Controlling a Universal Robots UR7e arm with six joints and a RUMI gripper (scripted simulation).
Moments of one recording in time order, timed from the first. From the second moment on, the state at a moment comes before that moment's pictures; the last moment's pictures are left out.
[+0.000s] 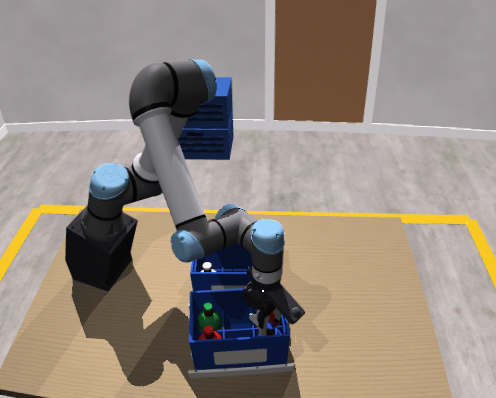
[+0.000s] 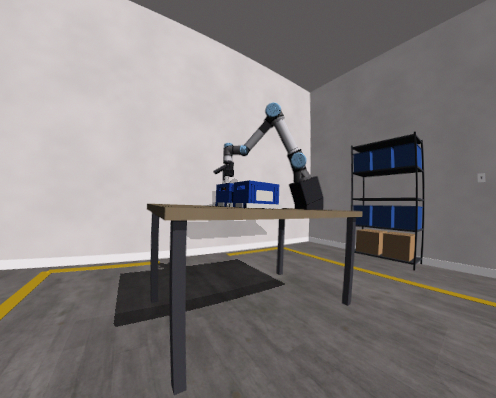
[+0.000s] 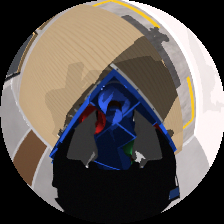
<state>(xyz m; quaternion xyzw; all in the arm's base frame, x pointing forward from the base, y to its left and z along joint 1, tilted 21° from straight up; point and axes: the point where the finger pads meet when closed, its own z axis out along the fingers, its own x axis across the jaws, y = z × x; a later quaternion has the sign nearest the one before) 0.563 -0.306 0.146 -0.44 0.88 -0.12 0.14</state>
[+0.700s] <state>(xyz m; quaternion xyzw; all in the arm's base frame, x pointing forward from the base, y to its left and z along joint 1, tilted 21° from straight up) 0.563 -0.306 0.146 -0.44 0.88 -0.12 0.14</state>
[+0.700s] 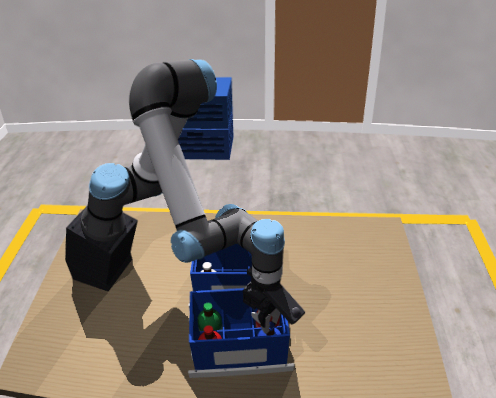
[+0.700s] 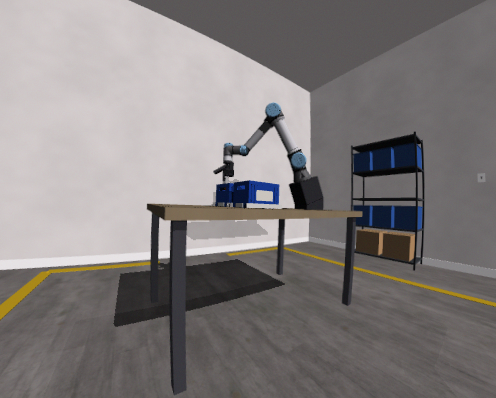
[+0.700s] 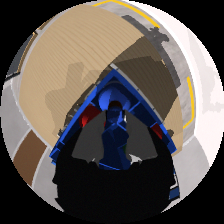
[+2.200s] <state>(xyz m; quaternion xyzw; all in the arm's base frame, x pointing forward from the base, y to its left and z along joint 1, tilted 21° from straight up) 0.557 -0.305 0.161 -0.44 0.88 -0.12 0.14</state>
